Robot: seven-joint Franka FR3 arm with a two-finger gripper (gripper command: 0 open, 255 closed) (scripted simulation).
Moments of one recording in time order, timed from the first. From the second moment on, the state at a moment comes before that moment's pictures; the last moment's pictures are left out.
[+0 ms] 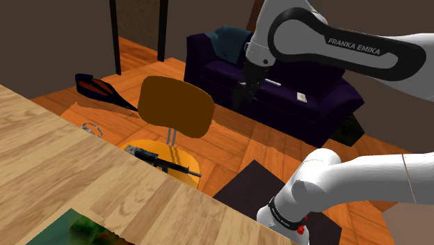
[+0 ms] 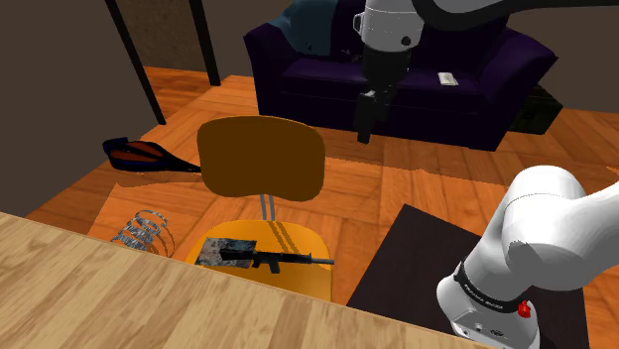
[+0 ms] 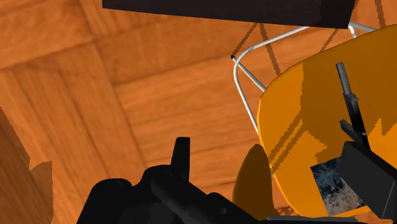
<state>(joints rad) 0.01 -0.76 0.07 -2.40 0.00 1.67 0.00</state>
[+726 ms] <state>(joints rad) 0.09 -0.56 0.17 -2.46 0.04 1.91 0.00</state>
